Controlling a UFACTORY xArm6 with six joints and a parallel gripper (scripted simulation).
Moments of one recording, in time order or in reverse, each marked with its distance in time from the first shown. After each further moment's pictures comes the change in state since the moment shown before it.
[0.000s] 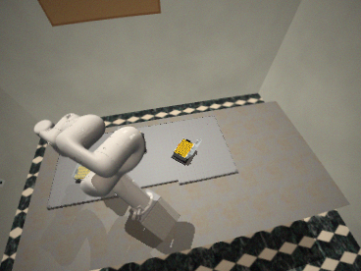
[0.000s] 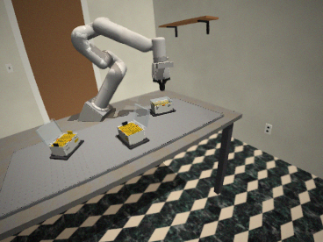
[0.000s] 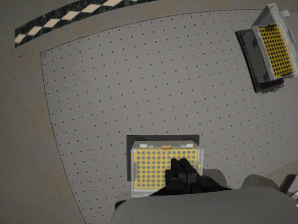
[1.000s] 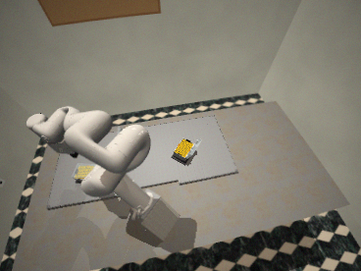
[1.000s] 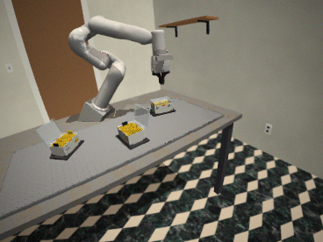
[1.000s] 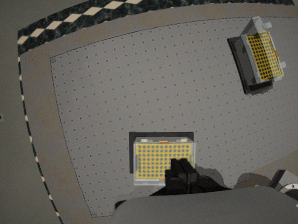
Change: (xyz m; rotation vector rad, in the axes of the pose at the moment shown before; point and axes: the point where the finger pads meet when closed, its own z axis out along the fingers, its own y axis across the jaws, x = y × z) arm 0.000 0.000 -0.040 0.000 0.000 0.000
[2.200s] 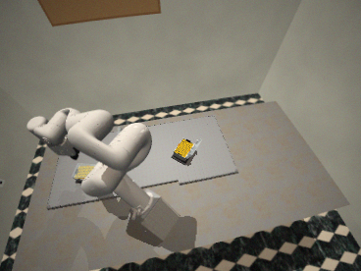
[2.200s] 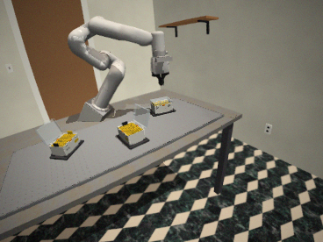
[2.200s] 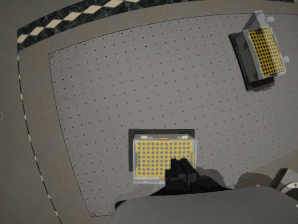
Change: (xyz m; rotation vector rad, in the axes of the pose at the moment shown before) arm -0.008 0.000 0.008 0.000 -0.002 -0.001
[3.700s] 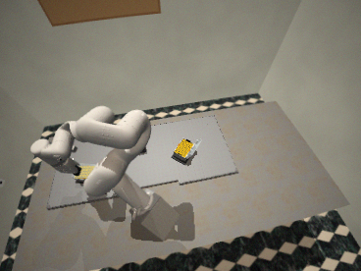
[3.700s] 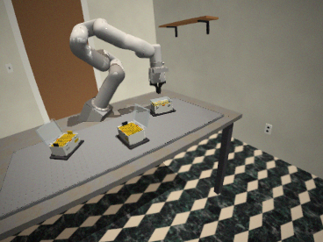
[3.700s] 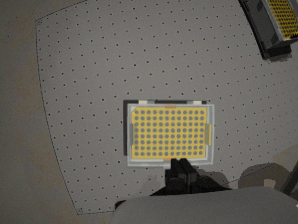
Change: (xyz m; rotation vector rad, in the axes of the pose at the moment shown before) arm -0.065 0.000 0.067 0.000 0.002 0.001
